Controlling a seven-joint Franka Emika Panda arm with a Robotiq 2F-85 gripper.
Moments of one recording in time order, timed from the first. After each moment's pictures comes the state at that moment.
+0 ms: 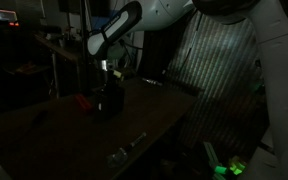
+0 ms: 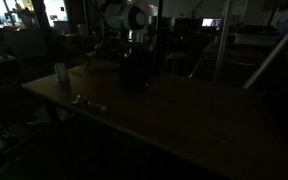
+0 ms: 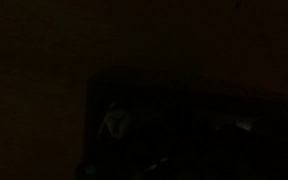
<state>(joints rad) -0.05 0.53 0.04 -1.70 -0.01 2.08 -0.36</state>
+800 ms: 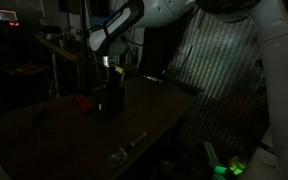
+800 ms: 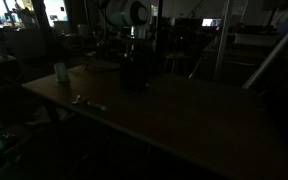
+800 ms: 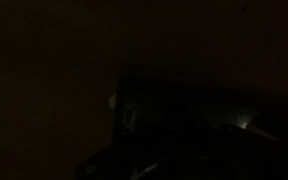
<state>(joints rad) -0.06 0.51 0.02 -1.68 -0.03 2.07 -0.36</state>
